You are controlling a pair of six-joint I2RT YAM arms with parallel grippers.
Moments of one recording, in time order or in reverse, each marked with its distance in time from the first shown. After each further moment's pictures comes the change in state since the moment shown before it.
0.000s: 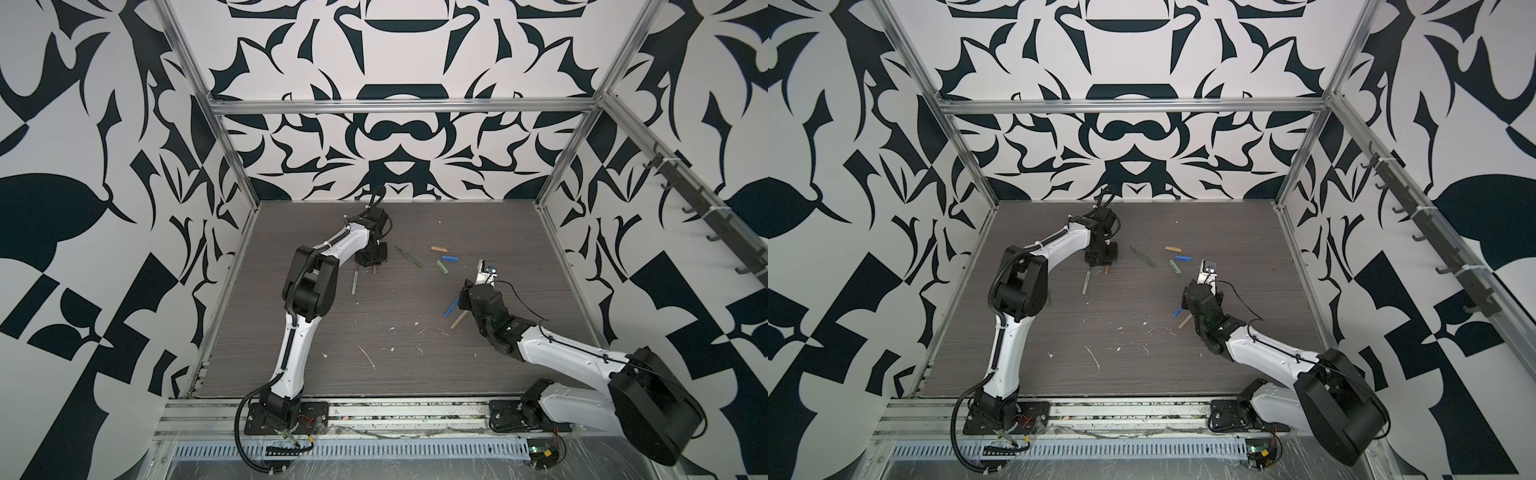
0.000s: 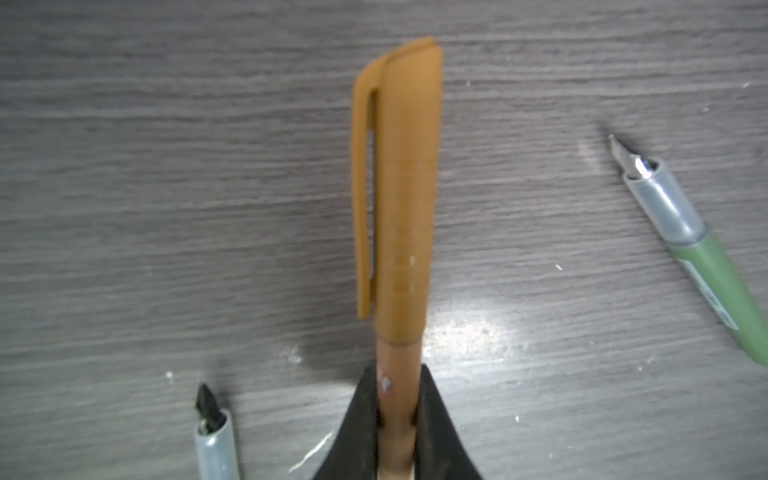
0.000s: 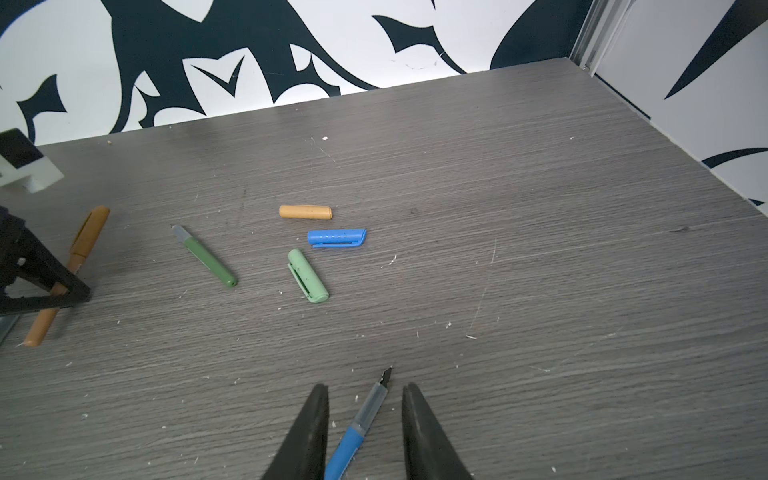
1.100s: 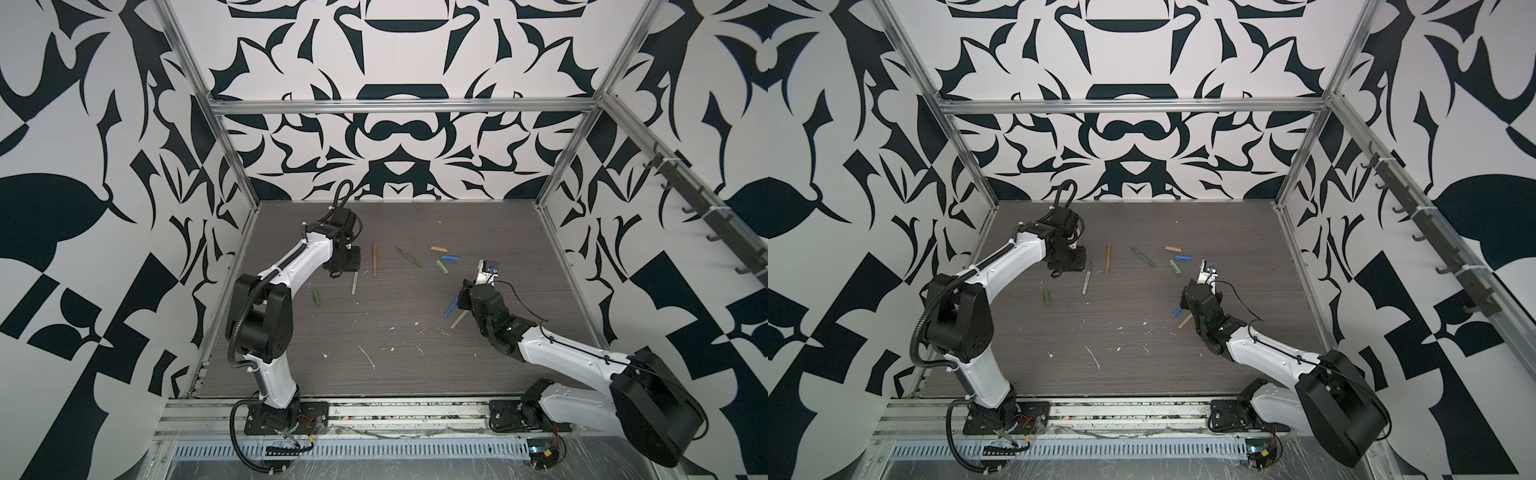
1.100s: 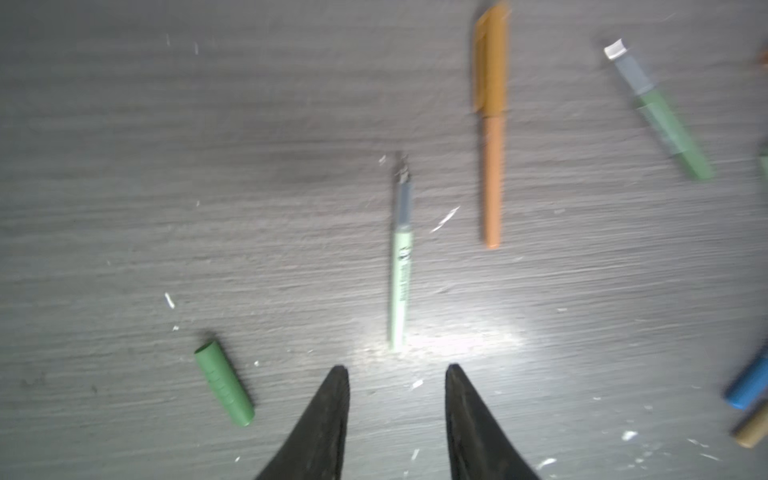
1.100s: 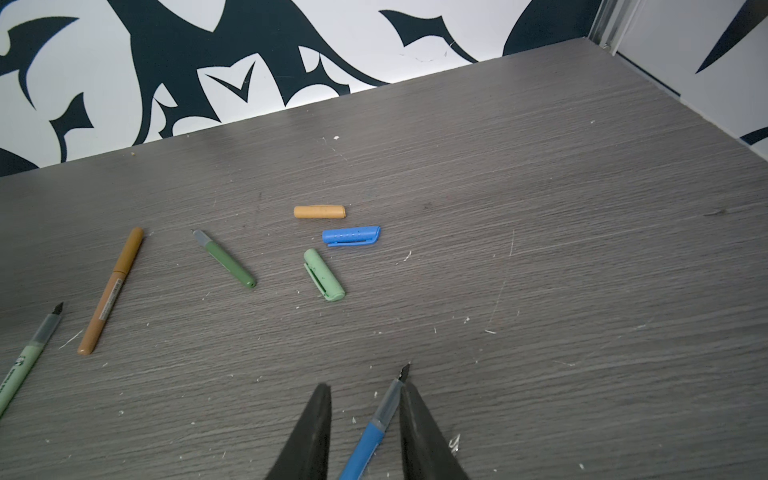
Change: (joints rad) left arm 0.100 -0.486 -0.439 -0.006 -0.011 0.106; right arm 0.000 -0.004 0.000 0.002 -0.042 0.049
